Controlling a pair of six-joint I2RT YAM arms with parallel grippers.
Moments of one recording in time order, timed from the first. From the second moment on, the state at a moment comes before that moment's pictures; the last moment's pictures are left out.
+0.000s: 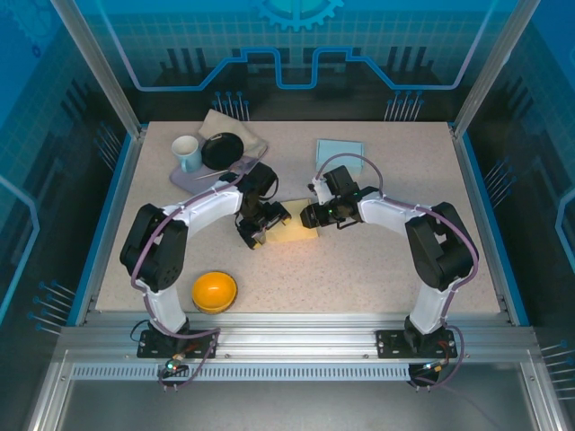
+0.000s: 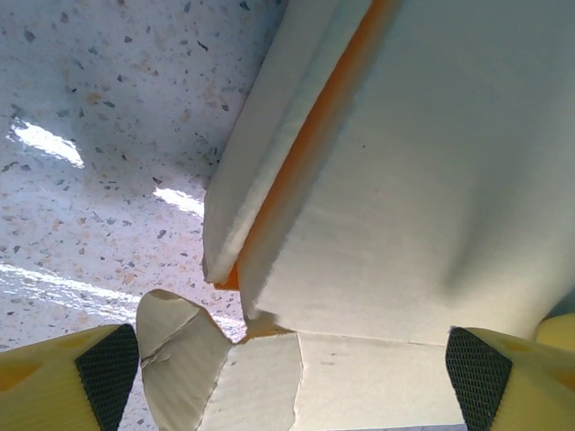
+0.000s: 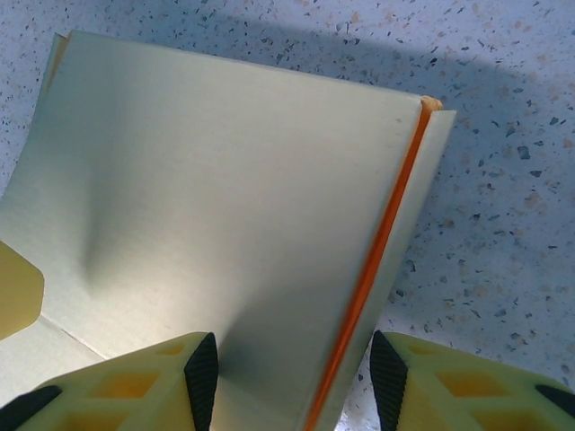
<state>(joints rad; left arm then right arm) -0.49 1.82 1.30 -0.85 0.26 -1.22 0.49 1.81 1.12 -0.32 -0.32 0.20</state>
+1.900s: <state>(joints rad) -0.52 1.66 0.99 -0.34 0.26 -1.24 0.47 1.79 1.05 -0.29 -0.35 0.27</state>
